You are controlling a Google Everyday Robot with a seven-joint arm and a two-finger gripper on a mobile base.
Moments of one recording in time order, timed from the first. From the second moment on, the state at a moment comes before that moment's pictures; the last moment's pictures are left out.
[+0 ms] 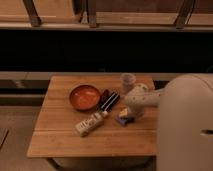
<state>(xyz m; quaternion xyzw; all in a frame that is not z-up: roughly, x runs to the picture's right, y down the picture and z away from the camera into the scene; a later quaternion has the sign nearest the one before) 0.196 0.164 0.878 -0.12 0.26 0.72 0.63</state>
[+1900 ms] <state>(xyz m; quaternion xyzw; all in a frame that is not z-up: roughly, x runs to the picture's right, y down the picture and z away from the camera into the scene) 0.106 0.195 0.884 -0.17 0.26 0.62 0.72</state>
